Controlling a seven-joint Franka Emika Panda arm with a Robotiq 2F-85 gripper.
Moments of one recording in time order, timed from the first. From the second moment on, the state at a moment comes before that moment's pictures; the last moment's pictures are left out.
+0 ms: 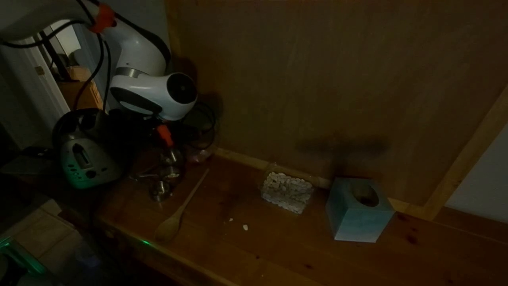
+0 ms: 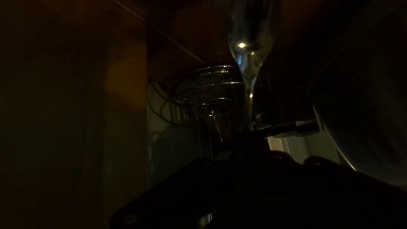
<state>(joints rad) -0.13 -0.03 -0.16 -2.37 1.12 2.11 -1.99</state>
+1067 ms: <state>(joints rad) -0.17 -0.08 -0.17 -2.38 0.39 2.60 -1.51</state>
